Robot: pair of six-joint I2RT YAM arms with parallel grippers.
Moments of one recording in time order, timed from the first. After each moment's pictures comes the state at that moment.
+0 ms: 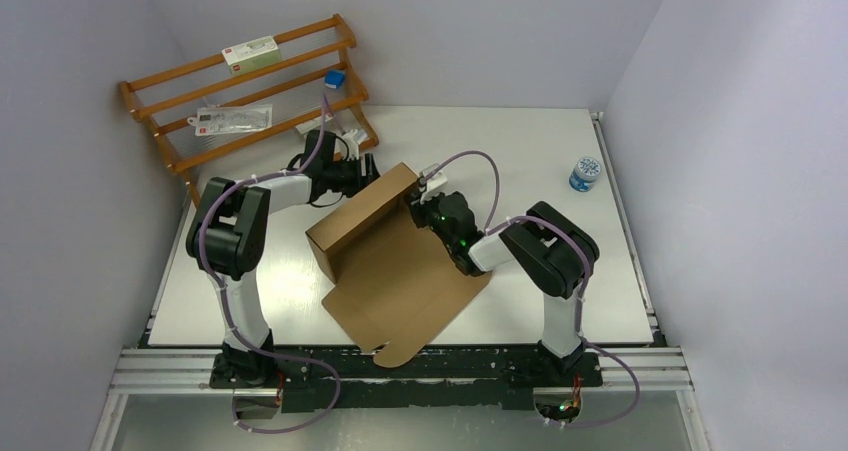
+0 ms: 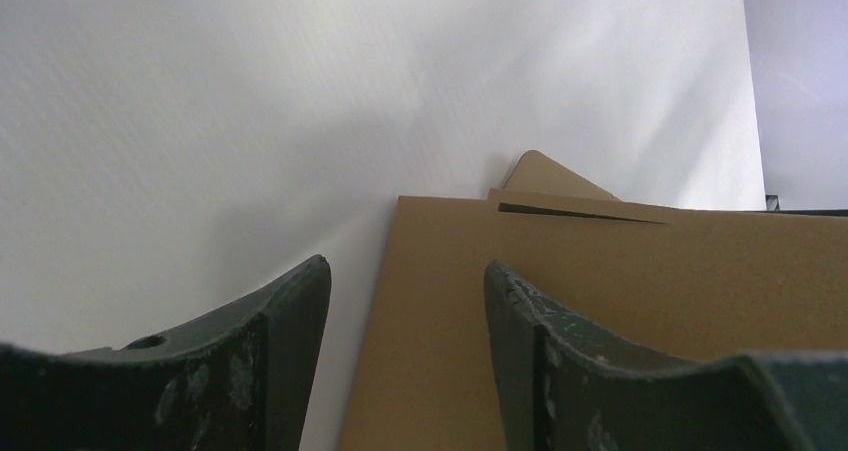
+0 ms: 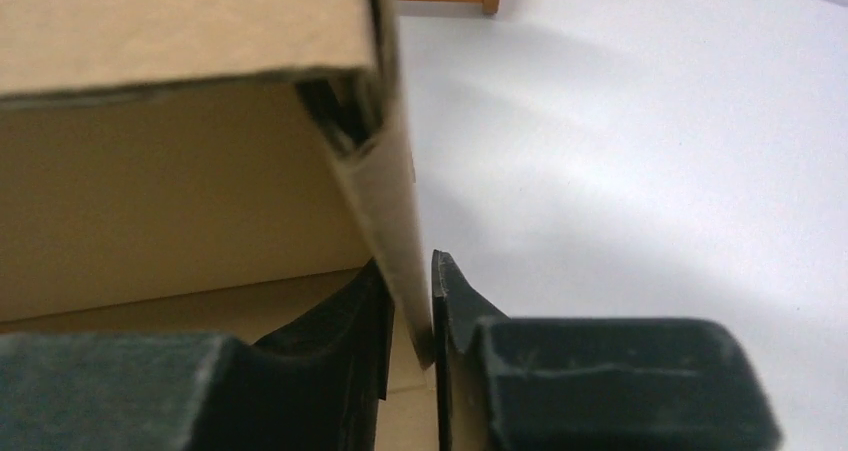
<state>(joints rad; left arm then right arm) -0.30 1.94 1.15 0.07 0.64 -0.36 0.71 1.93 0.72 1.08 0.09 0.02</state>
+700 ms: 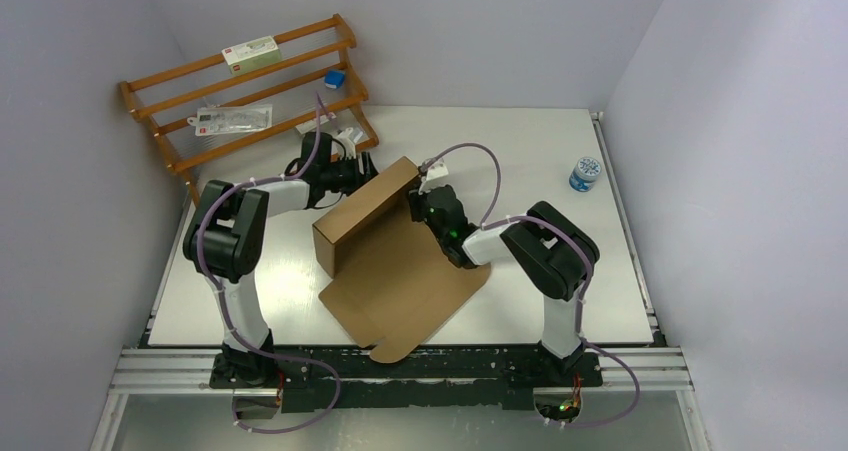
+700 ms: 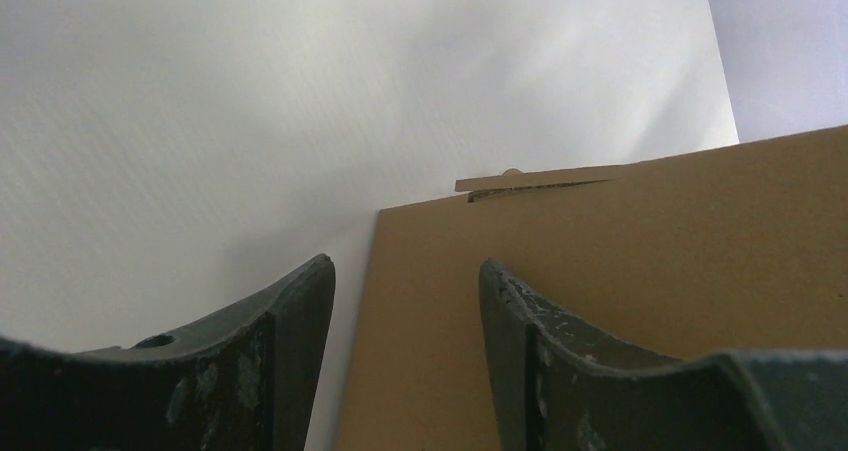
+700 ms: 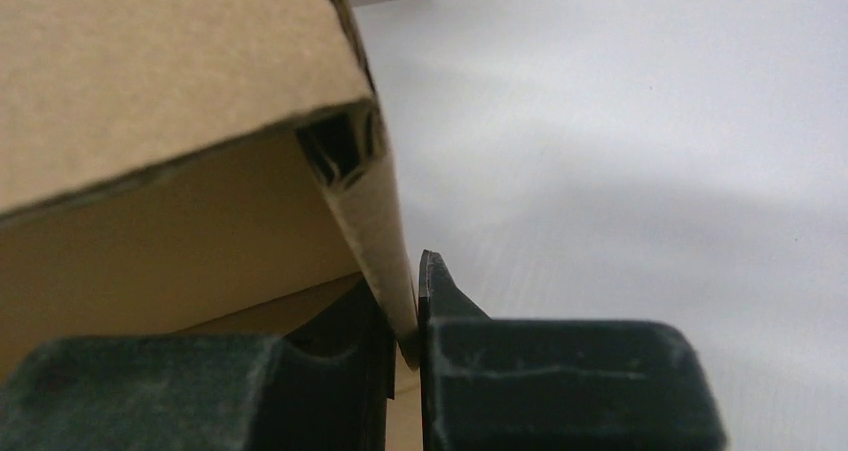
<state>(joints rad) -0.29 1.91 1.08 0.23 0.64 -0.41 0.73 1.92 0.81 0.89 0.26 0.17</state>
